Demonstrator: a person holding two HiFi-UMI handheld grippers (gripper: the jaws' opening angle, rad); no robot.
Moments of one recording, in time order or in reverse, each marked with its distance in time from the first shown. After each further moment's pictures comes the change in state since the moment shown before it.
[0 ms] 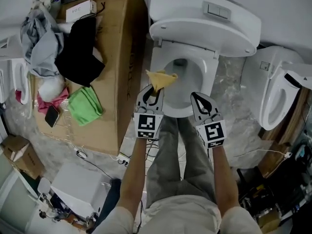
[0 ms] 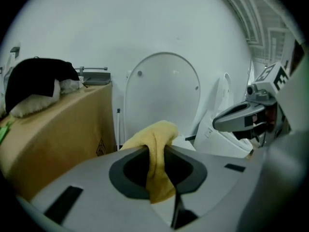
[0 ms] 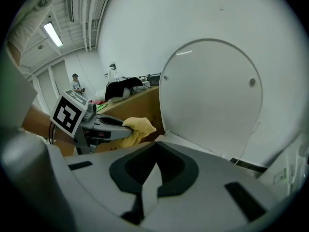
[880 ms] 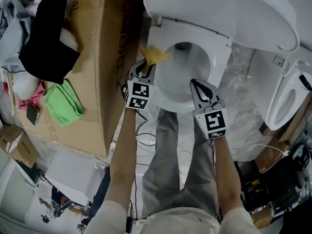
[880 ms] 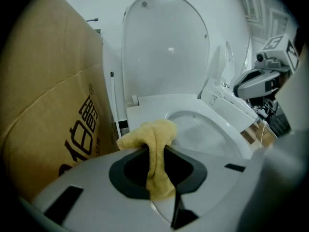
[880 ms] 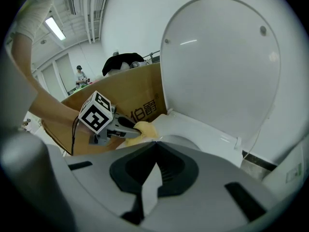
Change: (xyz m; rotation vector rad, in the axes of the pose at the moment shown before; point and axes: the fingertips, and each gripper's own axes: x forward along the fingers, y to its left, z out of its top) left arm 0.094 0.053 -0.139 0.114 0.263 -0.035; right arm 0.065 -0.008 -0.086 -0.026 0.087 0.071
